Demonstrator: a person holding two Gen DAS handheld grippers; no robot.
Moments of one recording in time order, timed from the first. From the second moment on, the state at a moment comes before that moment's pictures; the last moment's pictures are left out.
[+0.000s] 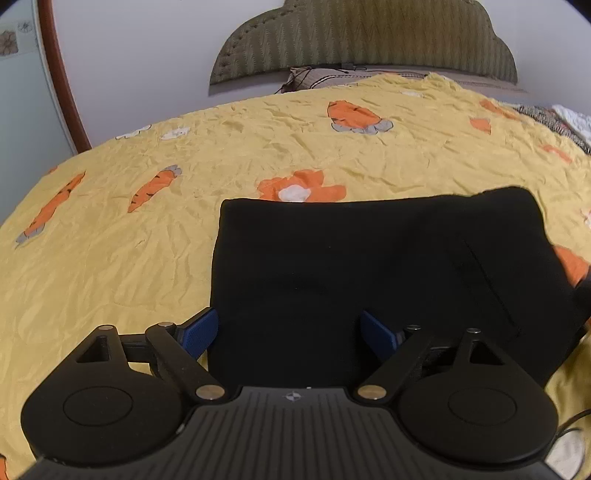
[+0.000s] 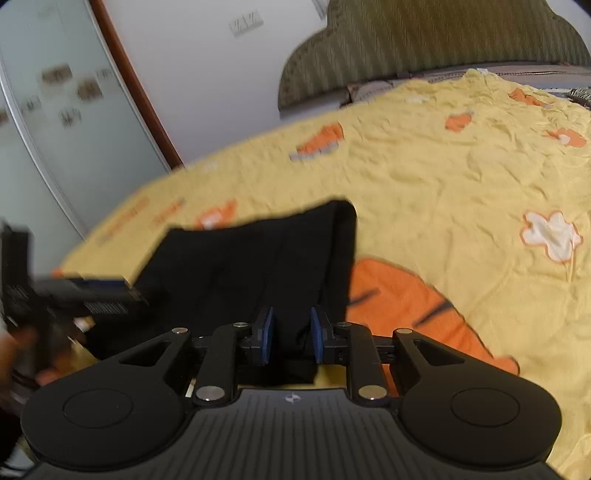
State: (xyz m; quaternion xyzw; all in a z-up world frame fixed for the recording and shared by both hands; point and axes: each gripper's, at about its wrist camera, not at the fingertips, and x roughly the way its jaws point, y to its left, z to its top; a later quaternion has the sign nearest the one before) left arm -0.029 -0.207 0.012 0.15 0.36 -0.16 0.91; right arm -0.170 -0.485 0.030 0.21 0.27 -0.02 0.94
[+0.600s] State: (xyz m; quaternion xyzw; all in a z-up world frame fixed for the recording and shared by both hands) left arm -0.035 -0.215 0.015 0.13 0.37 -0.17 0.91; right arm -0.147 -0.453 0.052 0.12 0.25 -0.02 0.96
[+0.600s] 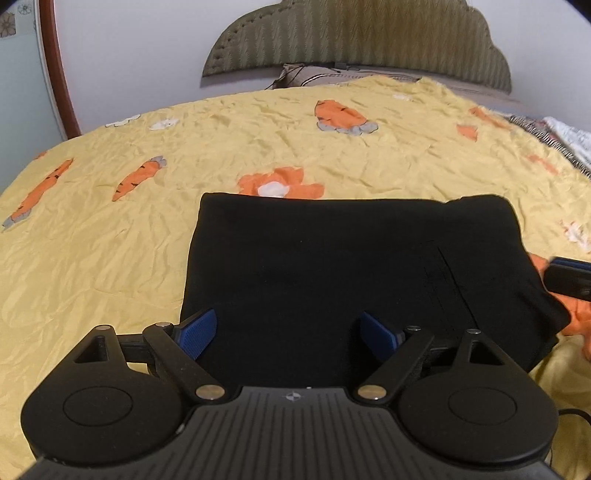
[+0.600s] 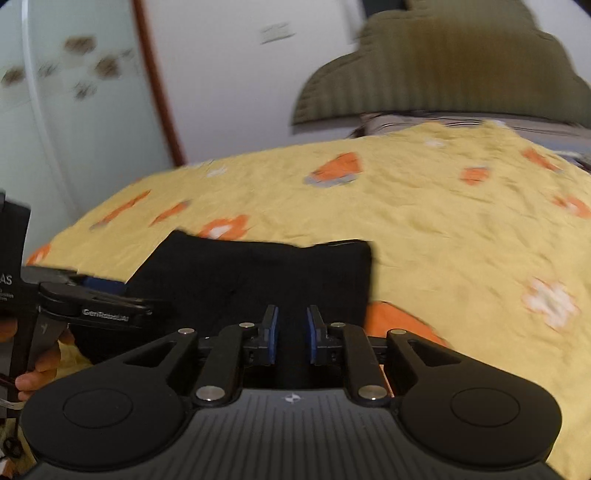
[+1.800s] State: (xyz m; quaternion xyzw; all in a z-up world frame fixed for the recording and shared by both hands) left arm -0.039 -0.210 0.009 0.12 0.37 -0.14 0.91; right arm -0.120 -0.410 0.037 0.00 0.29 -0.11 0.95
